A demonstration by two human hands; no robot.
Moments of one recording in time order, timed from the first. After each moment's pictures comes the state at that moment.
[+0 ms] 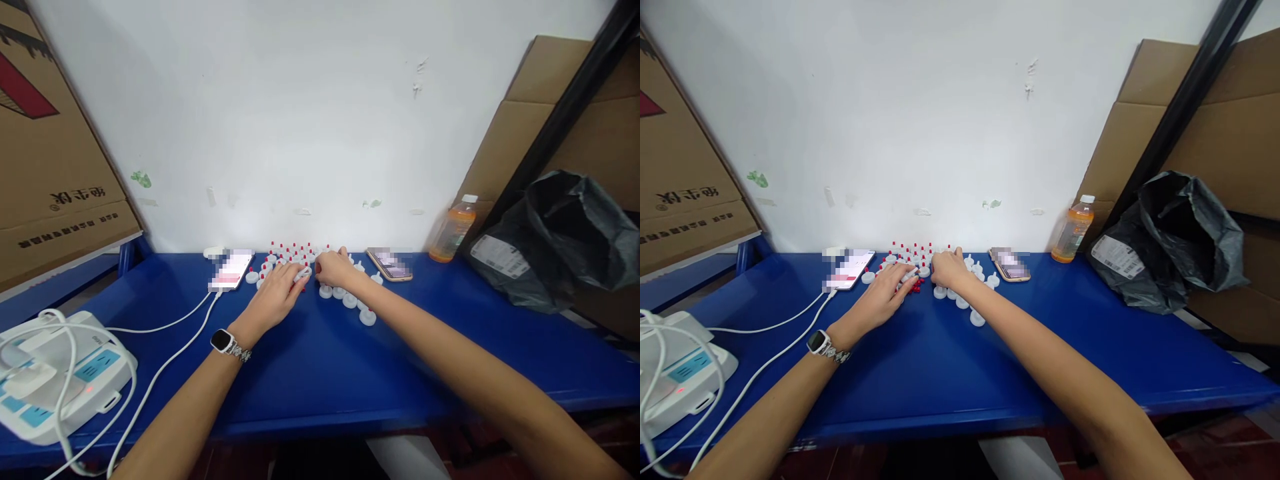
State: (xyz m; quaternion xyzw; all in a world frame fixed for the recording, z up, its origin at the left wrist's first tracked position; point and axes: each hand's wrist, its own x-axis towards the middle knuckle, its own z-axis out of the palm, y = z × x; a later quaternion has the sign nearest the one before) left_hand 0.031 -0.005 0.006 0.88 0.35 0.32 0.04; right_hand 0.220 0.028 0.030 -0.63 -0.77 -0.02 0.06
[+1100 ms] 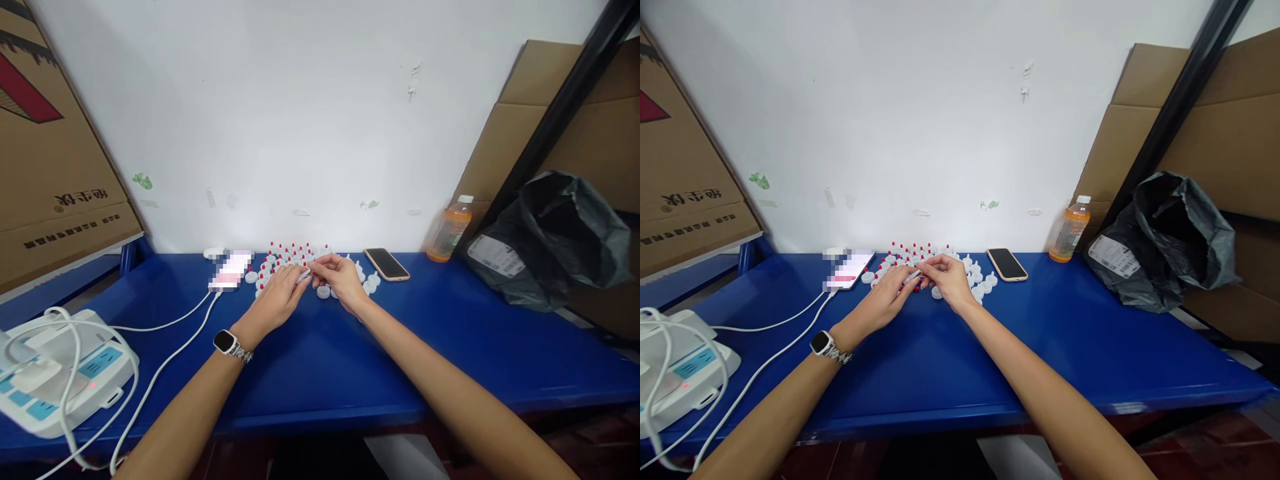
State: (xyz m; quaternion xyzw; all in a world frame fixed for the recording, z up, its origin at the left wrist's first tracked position) left_hand 0.039 -0.018 0.010 0.89 0.33 0.33 0.06; right_hand 0.212 -0.025 0.015 -0.38 -0.51 0.47 0.61
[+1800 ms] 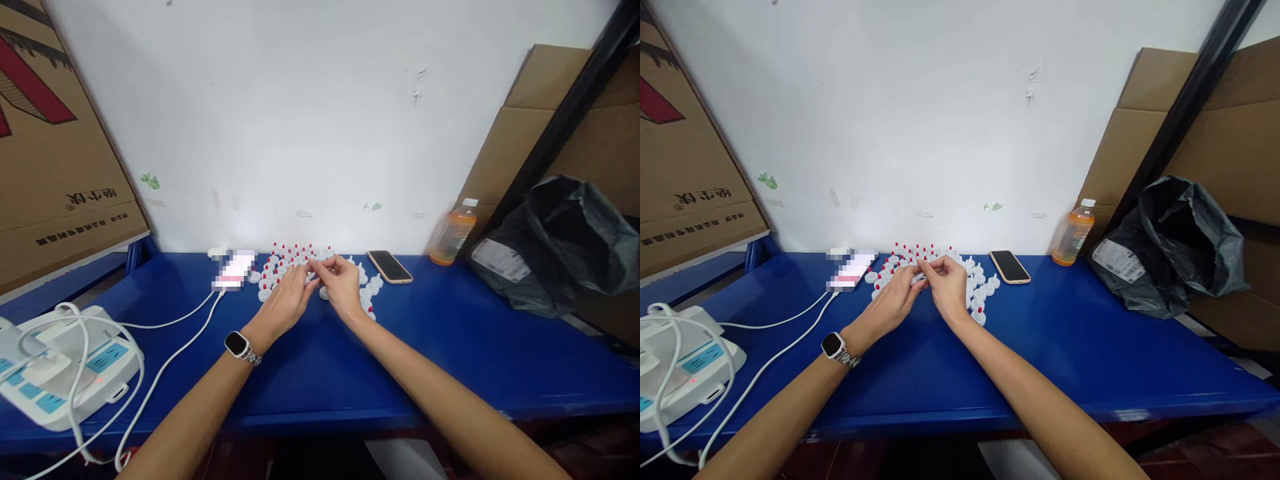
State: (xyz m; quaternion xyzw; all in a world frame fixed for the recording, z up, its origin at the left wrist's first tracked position) left_hand 0.048 -0.026 0.006 0.87 0.34 0.35 0.06; right_hand 0.187 -0.036 0.015 -0.42 -0.49 0.33 0.69
